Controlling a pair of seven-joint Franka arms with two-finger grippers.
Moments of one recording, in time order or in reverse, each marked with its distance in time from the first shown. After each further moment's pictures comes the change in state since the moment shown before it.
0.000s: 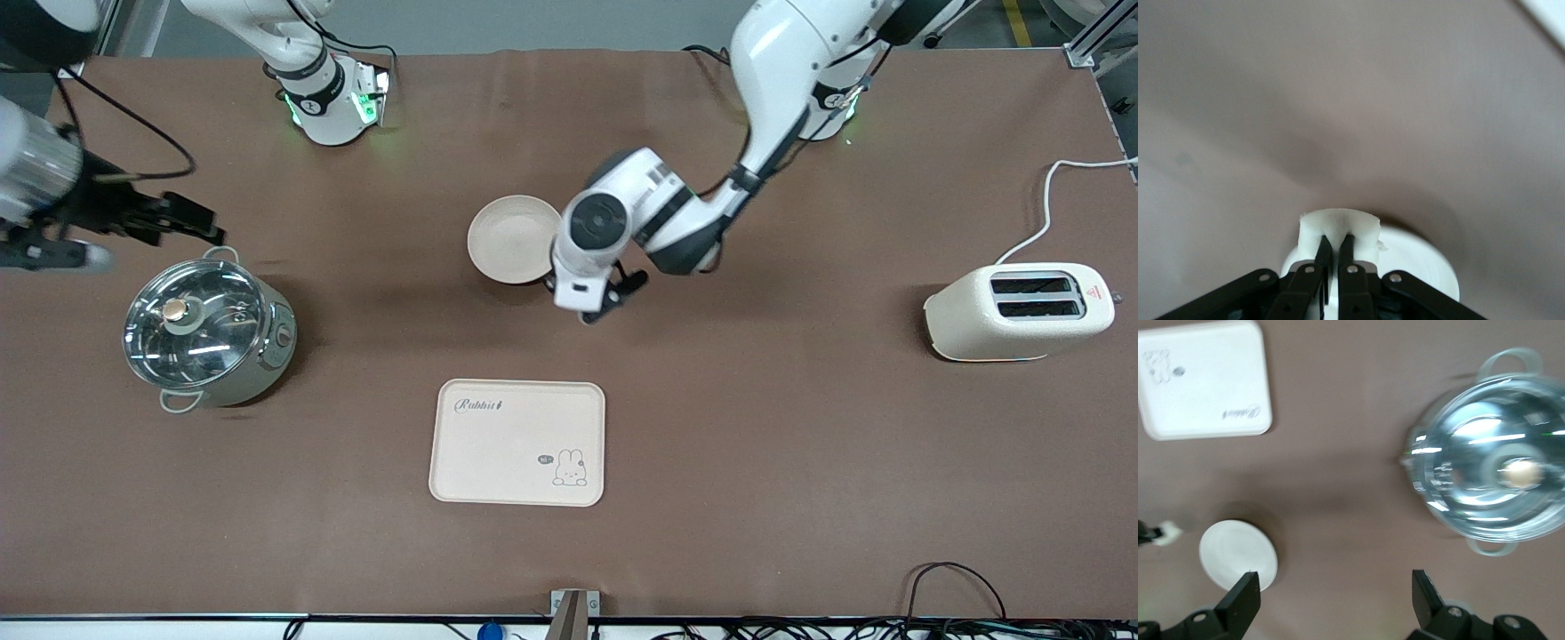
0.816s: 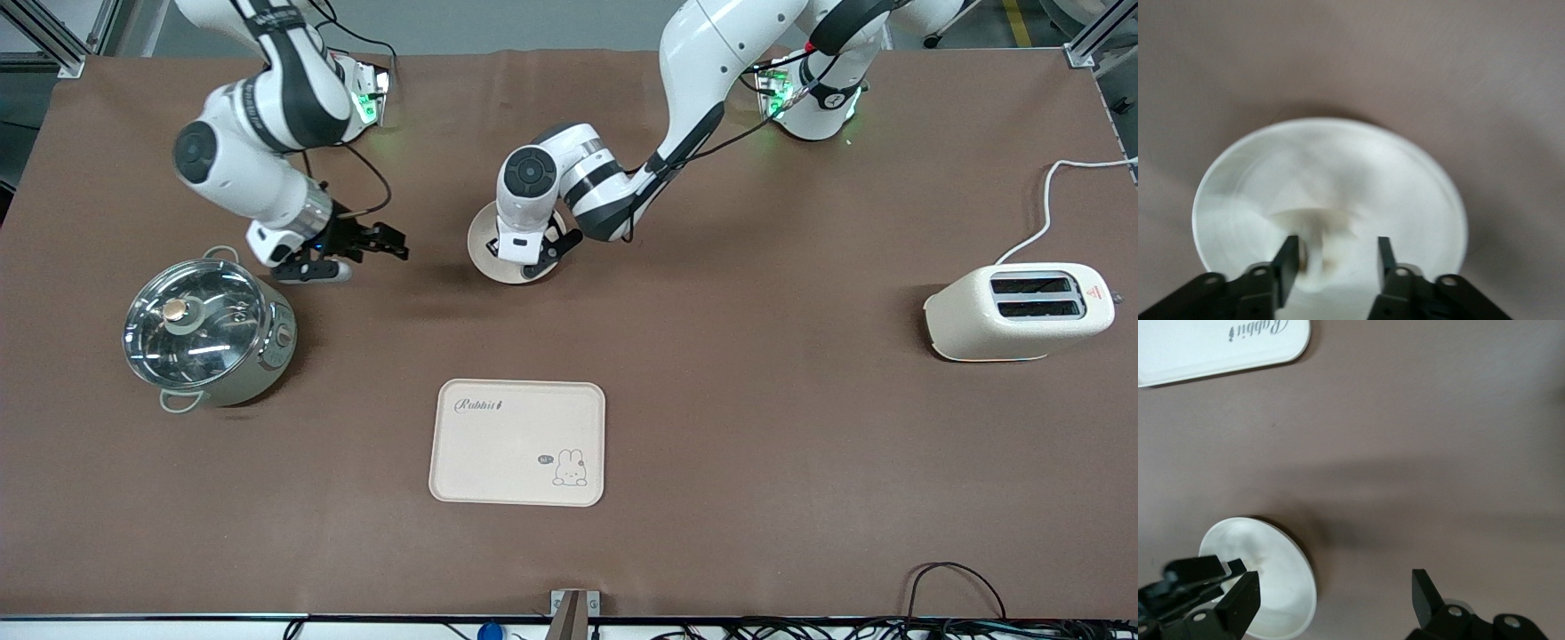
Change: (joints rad) left arm -0.156 0.097 0.037 0.012 0.006 0.198 -0.142; right arm 0.307 -0.045 0.005 -0.682 0.293 0.759 0.011
